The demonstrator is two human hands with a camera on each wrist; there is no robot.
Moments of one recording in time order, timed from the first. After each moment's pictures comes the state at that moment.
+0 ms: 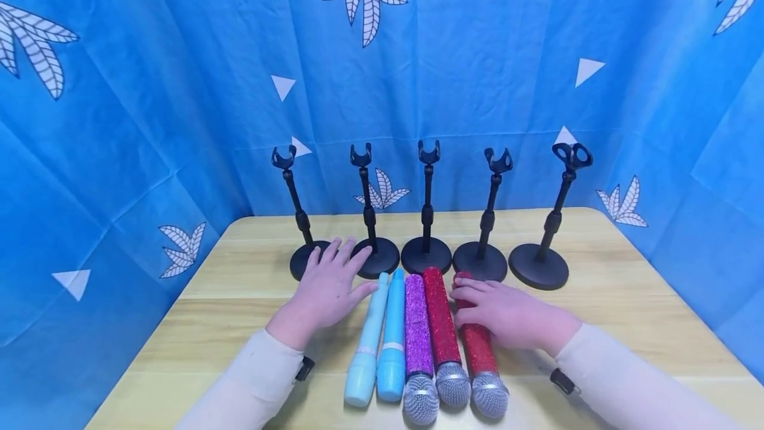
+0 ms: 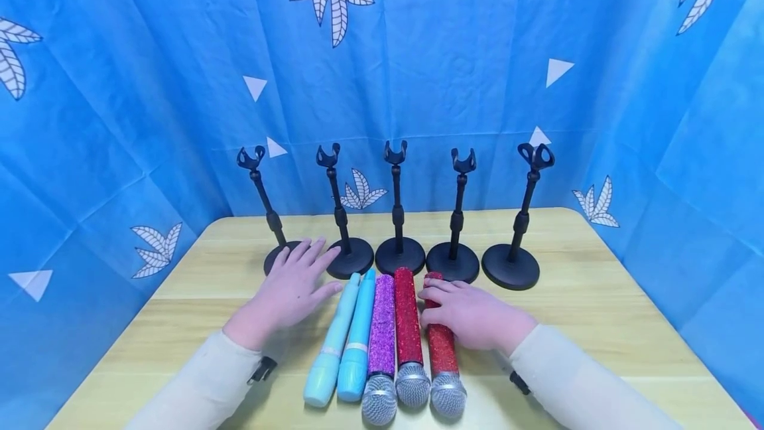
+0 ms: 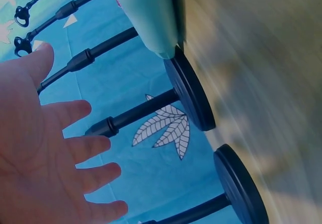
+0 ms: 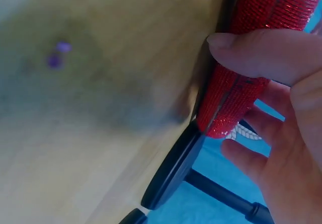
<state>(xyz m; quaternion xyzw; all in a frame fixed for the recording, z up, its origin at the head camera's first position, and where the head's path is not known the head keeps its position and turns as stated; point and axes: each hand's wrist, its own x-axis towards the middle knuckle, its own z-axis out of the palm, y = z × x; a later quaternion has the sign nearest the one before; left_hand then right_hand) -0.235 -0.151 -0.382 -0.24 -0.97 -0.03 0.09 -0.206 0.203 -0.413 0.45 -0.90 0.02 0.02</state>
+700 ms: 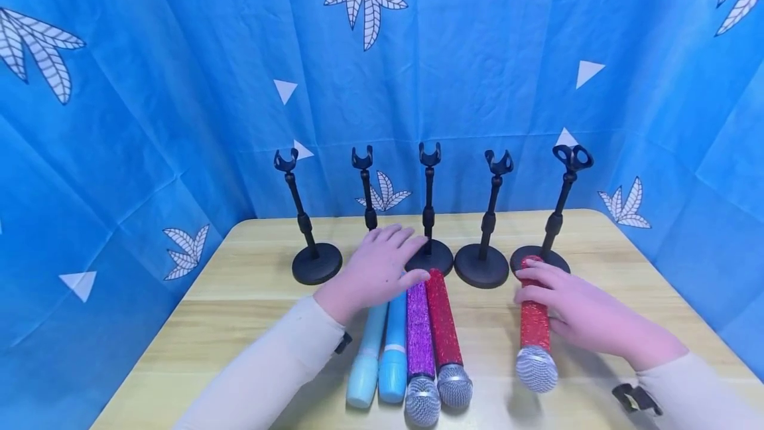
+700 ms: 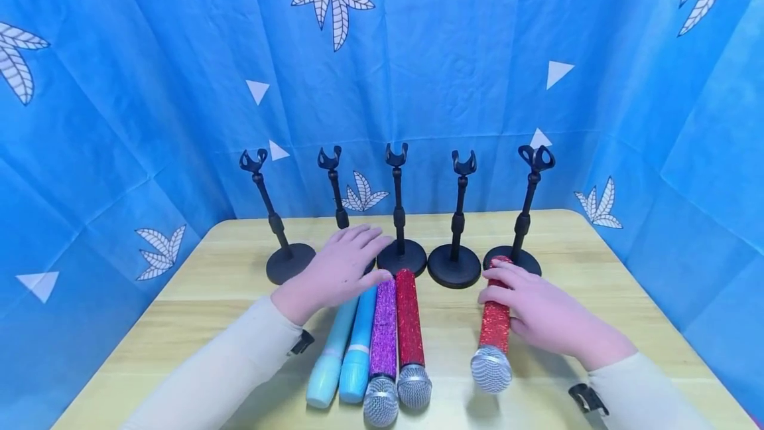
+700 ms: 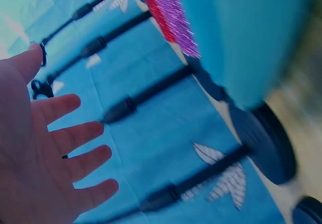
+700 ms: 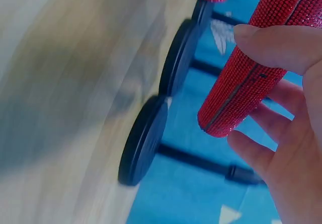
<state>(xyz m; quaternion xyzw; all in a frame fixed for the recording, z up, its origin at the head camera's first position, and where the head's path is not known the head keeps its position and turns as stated) -0.250 -0.075 -0.346 -0.35 -0.93 0.00 0.09 -0.181 0.290 -0.391 0.38 -0.91 0.07 0.16</state>
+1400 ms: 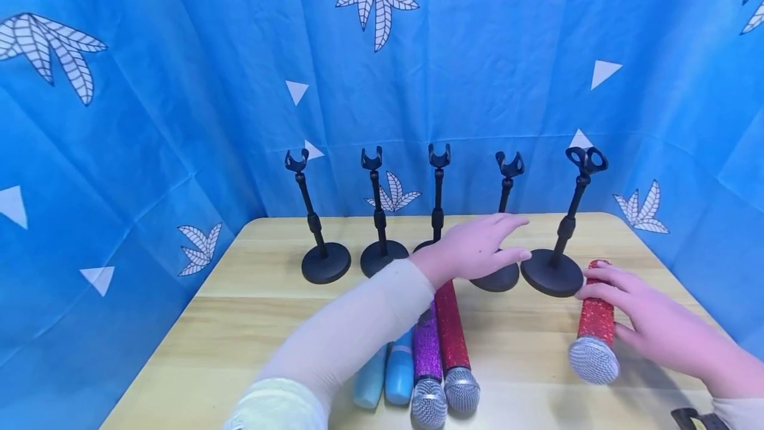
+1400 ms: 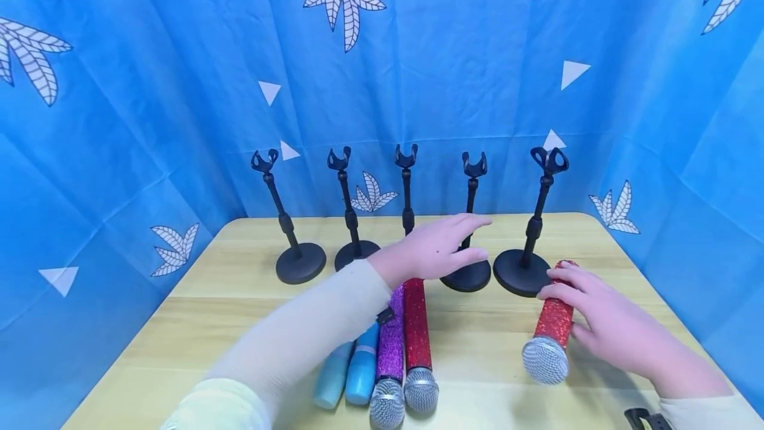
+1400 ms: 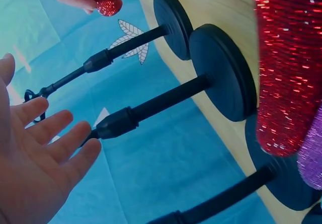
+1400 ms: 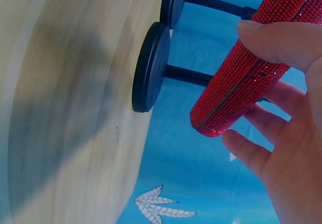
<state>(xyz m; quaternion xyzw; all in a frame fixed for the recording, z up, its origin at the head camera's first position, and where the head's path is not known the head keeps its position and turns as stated) -0.275 0.059 -0.321 -0.41 -0.90 -0.13 -0.01 -0.162 0.353 -0.391 0.29 -0.93 0.10 0.18</state>
